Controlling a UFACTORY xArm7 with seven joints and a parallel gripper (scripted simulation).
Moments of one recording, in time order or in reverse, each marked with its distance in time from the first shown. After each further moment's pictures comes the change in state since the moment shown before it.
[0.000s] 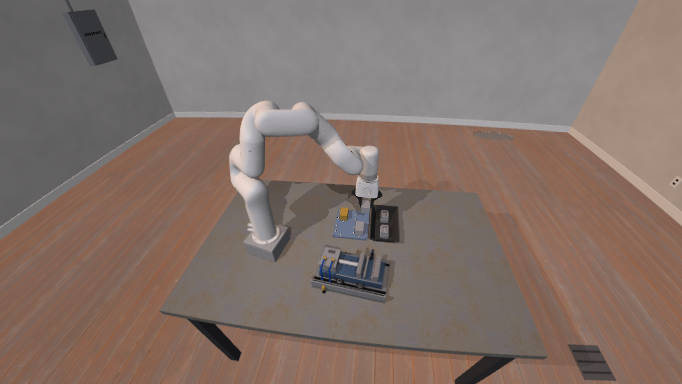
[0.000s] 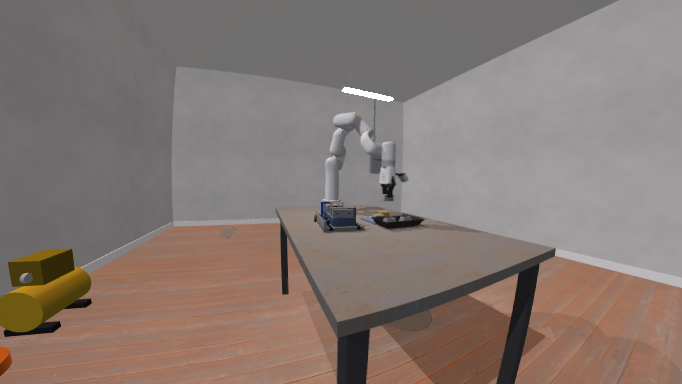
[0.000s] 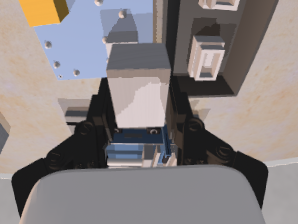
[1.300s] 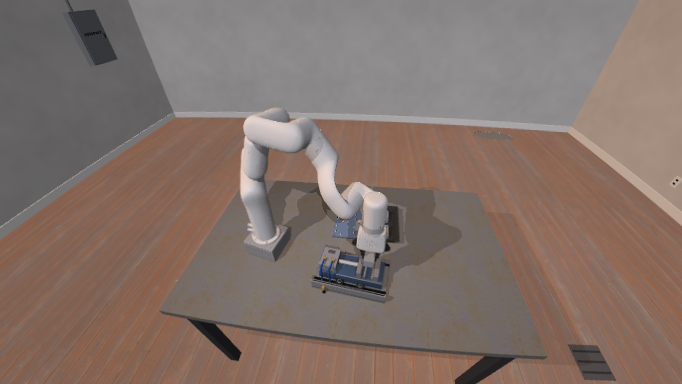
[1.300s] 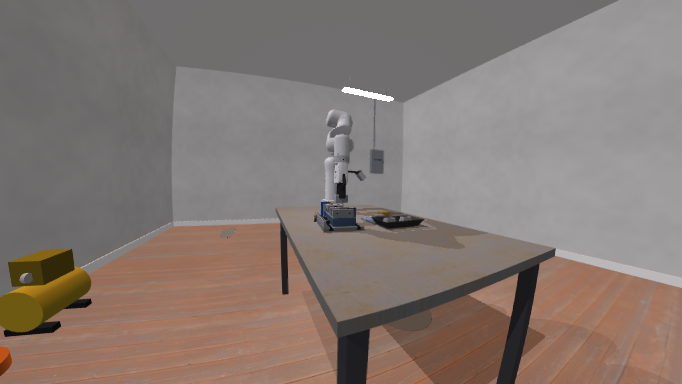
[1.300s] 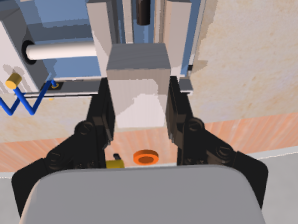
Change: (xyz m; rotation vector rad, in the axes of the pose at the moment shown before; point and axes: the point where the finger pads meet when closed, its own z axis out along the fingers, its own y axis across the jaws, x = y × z) arm -0.290 0.040 0.001 0.001 0.006 0.084
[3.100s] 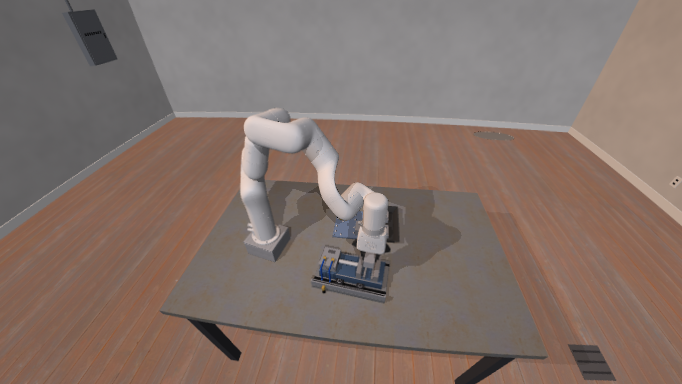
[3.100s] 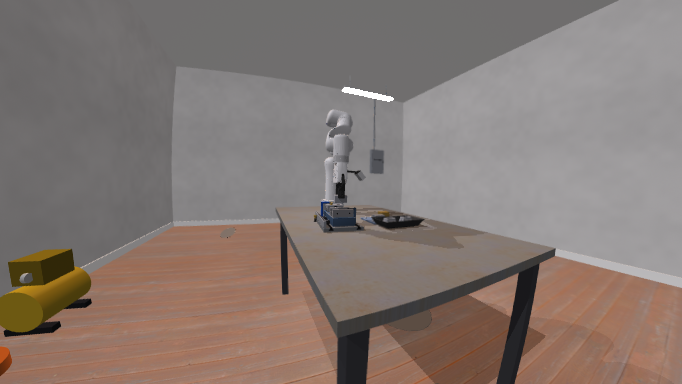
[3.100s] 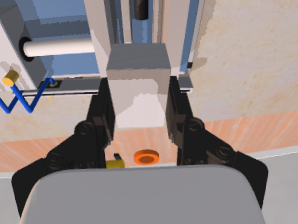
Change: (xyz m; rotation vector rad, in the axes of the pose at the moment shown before) arm -0.005 0.001 0.000 0.000 0.000 0.004
